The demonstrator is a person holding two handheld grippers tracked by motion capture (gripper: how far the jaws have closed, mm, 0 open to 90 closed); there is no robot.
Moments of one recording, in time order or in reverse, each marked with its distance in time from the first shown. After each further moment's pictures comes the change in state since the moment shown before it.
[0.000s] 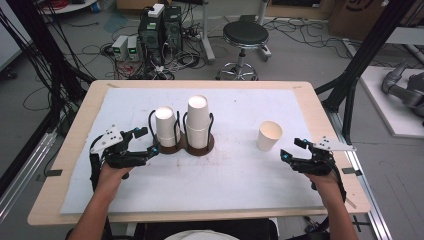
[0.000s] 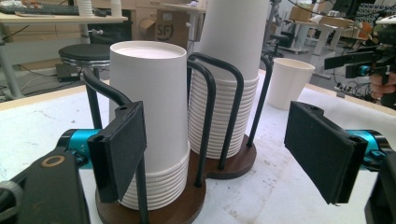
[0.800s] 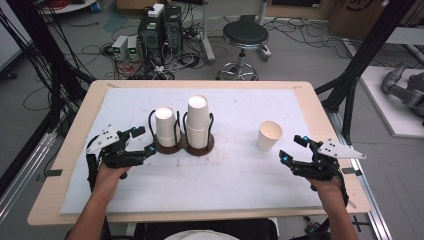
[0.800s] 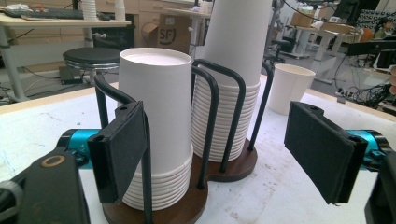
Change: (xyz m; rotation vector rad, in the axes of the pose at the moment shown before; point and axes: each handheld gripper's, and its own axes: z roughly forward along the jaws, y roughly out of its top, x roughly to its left) left arm 0.001 0.002 -0.006 -0.018 0.009 -0.006; right arm 0.032 0.020 -0.022 -0.125 0.039 -0.085
